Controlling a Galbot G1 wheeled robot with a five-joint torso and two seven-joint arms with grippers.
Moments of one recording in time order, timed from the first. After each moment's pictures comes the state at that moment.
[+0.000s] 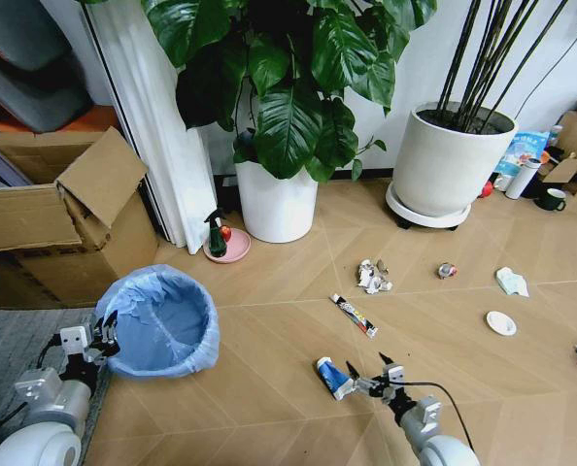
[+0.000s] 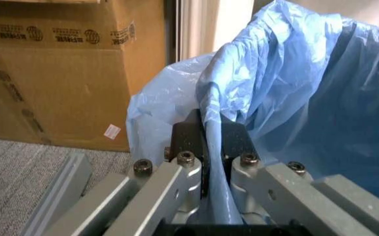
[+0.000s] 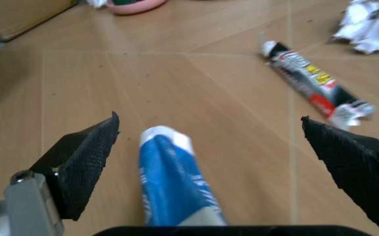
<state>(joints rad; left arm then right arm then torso) 1.62 -1.16 -0.83 -2.03 -0.54 0.19 -0.05 -1.35 1.17 0.23 1.38 0.40 0.23 -0.21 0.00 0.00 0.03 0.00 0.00</state>
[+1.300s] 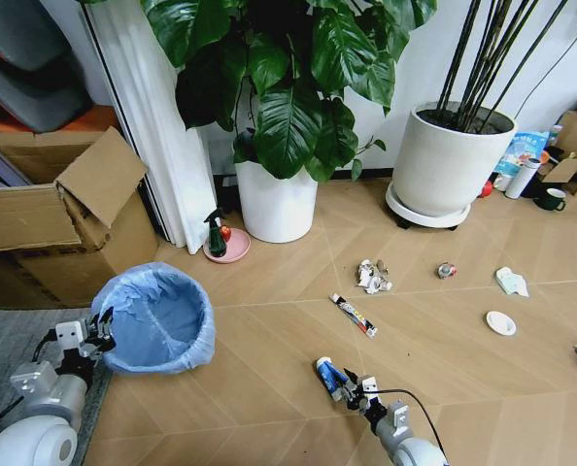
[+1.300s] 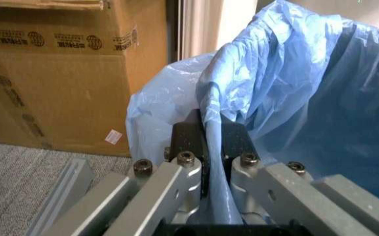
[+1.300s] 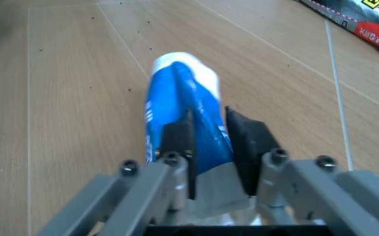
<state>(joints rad) 1.59 -1.13 -0.83 -2.02 -0.56 0.20 -0.06 -1.29 1.24 0.20 1.22 0.39 0.20 -0.22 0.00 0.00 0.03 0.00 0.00</state>
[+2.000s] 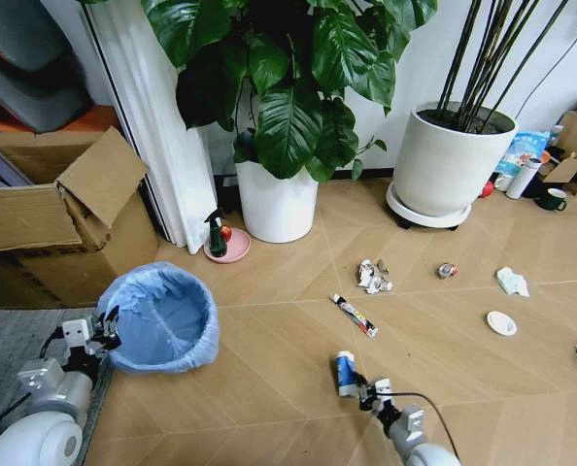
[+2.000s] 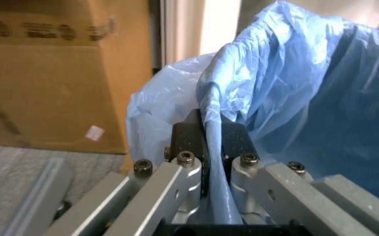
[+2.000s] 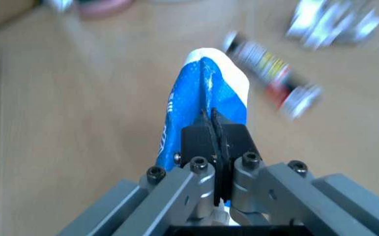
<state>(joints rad) 1.54 -1.08 -0.76 -1.98 -0.59 0.21 -0.06 -1.40 1.18 0.33 1.41 0.41 0.23 -0.17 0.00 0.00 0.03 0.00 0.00</state>
